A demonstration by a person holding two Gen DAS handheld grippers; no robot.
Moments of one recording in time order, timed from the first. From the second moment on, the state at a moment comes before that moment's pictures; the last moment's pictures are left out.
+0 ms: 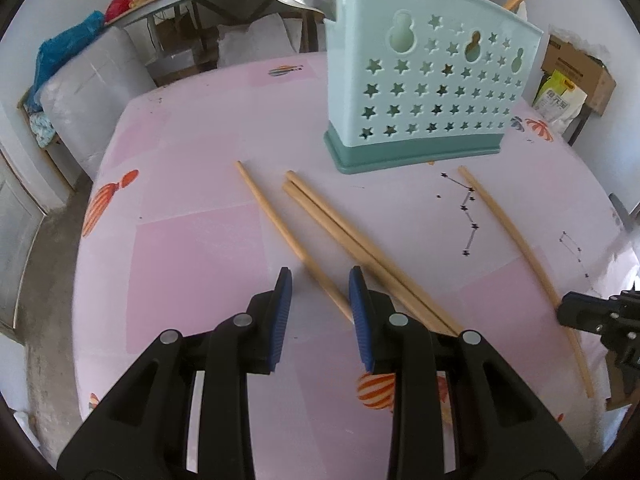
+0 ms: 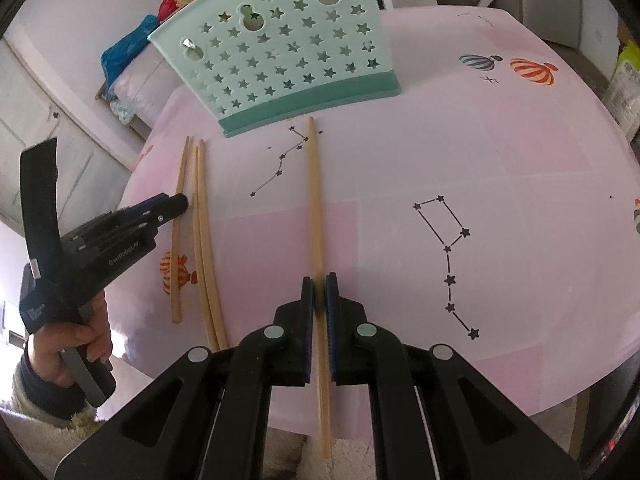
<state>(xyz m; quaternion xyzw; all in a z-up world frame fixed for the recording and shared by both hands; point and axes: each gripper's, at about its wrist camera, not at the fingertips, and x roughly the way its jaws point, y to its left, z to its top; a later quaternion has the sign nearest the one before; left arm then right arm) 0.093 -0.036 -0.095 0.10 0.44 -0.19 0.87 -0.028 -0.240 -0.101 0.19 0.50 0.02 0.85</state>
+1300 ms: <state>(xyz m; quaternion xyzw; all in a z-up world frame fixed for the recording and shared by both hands) 0.122 -0.029 -0.092 0.10 0.46 -0.18 0.86 0.036 -0.233 -0.098 0.14 0.49 0.02 0.86</state>
